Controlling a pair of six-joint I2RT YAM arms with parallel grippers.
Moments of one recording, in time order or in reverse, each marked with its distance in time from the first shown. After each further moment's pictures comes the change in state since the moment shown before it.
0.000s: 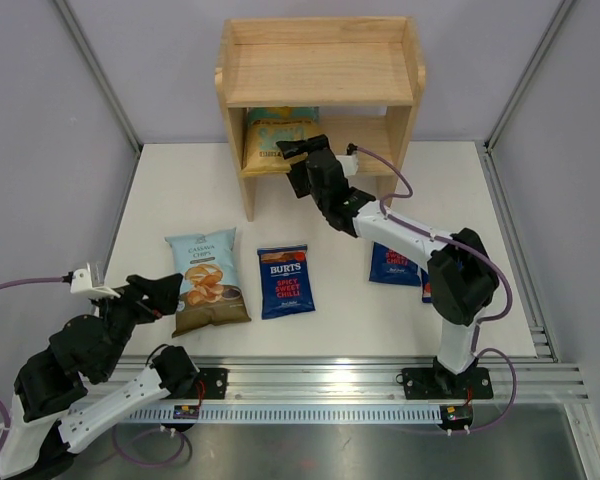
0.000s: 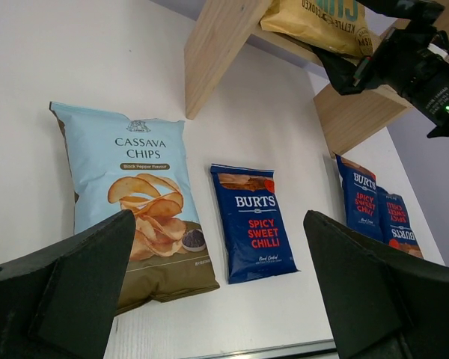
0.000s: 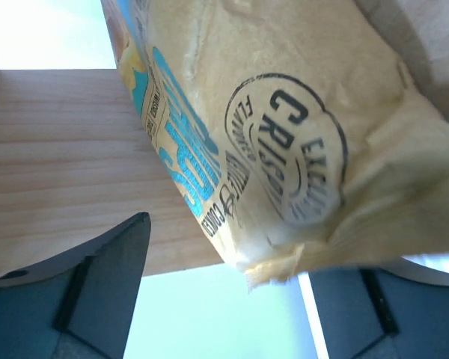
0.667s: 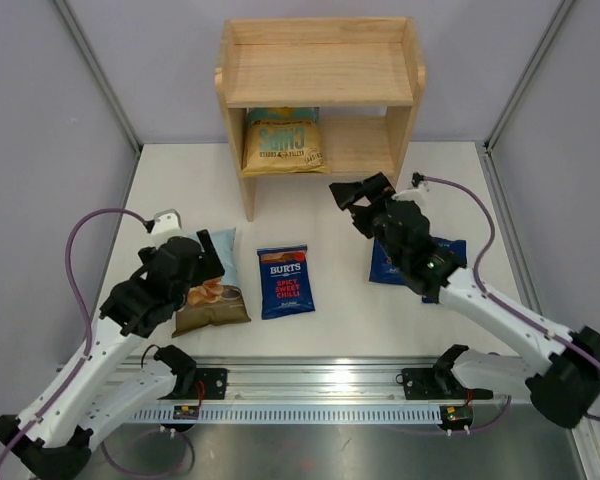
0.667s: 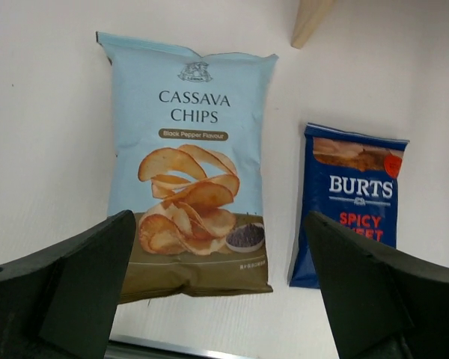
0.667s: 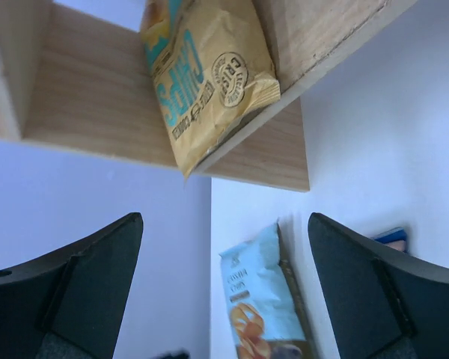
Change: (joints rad) left arm 0.266 0.621 0.000 0.074 0.103 -0.018; right arm -0.013 -0.676 -0.559 -0.081 -0.002 -0.330
